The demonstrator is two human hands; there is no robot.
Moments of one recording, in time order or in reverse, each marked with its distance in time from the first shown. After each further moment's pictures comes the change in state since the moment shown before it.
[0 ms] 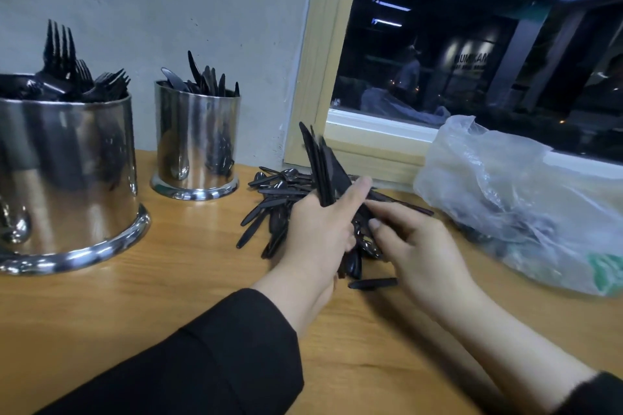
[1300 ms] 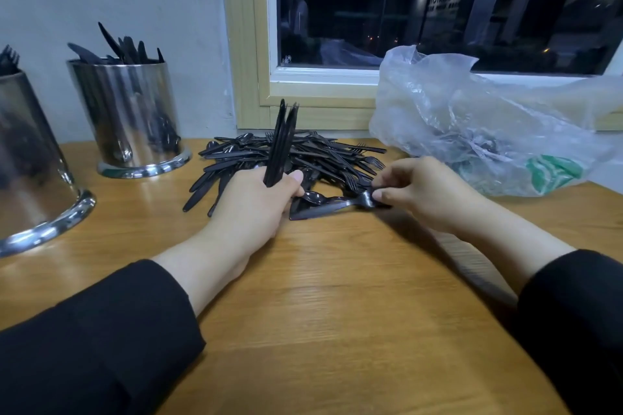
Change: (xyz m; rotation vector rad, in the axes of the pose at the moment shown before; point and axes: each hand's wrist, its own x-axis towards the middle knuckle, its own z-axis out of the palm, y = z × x) left_hand -0.023 -0.007 -0.016 0.747 -0.092 0.062; right_hand -0.017 0.082 -0.075 -0.267 -0.163 0.258
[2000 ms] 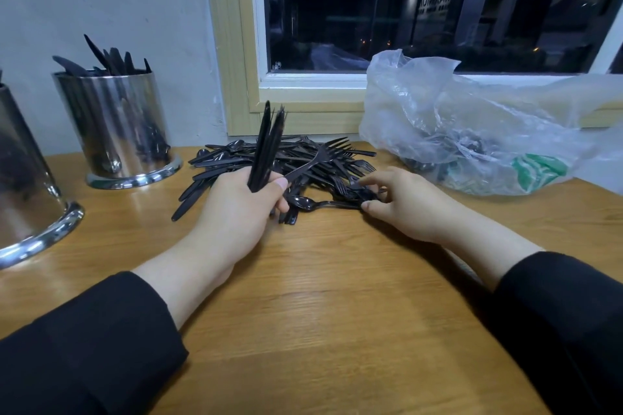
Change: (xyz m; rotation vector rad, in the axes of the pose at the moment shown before) left_hand -0.002 0.006 -0.001 0.065 0.057 0.060; right_hand 0.000 0.008 0.008 -0.198 -0.067 -0.064
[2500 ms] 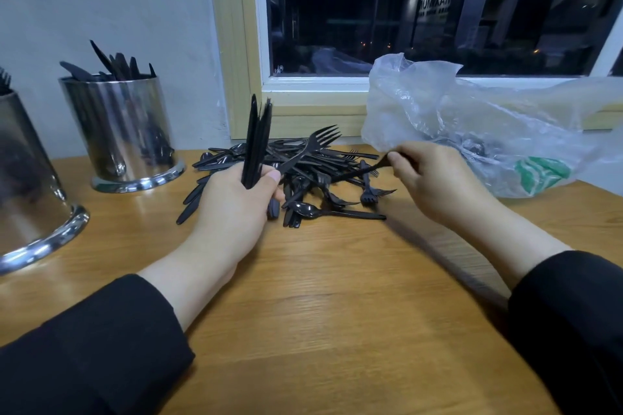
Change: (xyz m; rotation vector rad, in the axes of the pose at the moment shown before) left_hand 0.004 -0.001 -0.002 -0.048 0.110 0.005; right_hand -0.001 -0.001 -0.024 0.068 0.374 -0.007
